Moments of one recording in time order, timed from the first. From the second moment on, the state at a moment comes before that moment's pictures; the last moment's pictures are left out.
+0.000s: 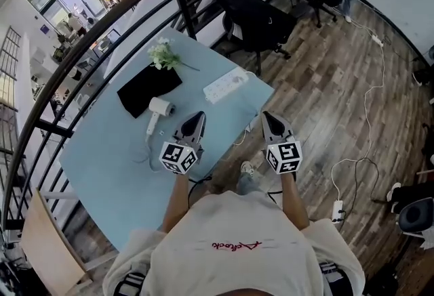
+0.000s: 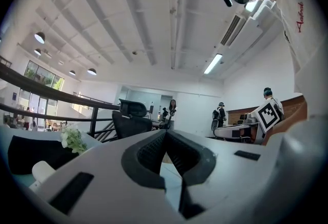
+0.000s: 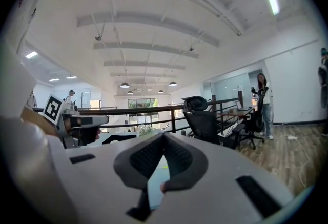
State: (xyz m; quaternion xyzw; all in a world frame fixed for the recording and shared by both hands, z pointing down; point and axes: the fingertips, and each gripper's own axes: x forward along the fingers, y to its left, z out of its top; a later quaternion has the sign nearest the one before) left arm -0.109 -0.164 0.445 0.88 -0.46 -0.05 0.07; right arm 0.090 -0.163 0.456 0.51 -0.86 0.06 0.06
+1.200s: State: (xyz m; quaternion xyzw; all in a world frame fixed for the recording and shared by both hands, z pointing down) left arm -0.101 -0.316 0.483 0.85 -0.52 0.00 0.10; right arm 0.103 -0.324 0.489 0.45 -0.89 0.11 0.07
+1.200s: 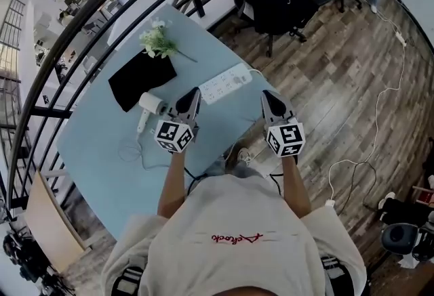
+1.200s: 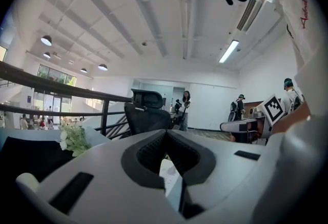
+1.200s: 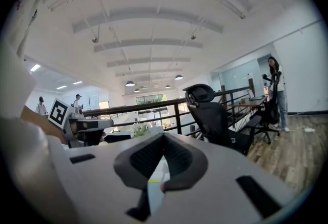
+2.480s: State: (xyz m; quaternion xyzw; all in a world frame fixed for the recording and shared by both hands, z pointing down) left arm -0.120 -0.364 0.614 0.86 -0.48 0.07 0.19; right arm 0.057 -0.364 0.592 0.44 -0.87 0.18 0.14
